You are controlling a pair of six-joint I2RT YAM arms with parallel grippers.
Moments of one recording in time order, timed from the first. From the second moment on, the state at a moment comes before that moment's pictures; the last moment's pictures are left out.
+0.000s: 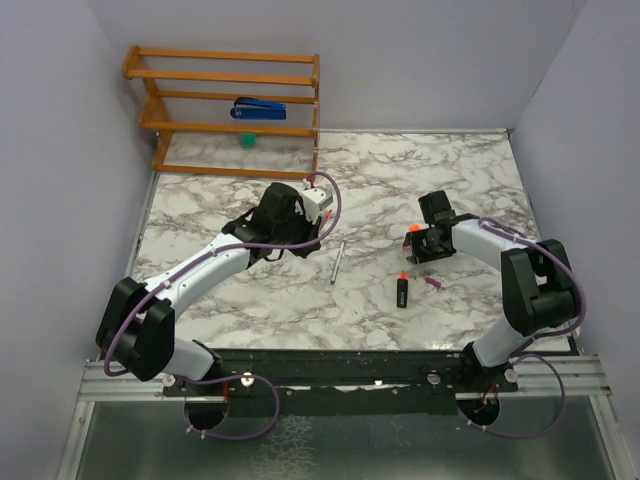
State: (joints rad) left arm -0.60 1.40 0.98 -0.30 0.30 0.00; right arm 0.26 1.63 0.89 -0.48 0.10 1.61
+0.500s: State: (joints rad) left arm -0.60 1.41 0.98 -0.30 0.29 0.00; right arm 0.25 1.63 0.89 -0.43 0.10 1.58
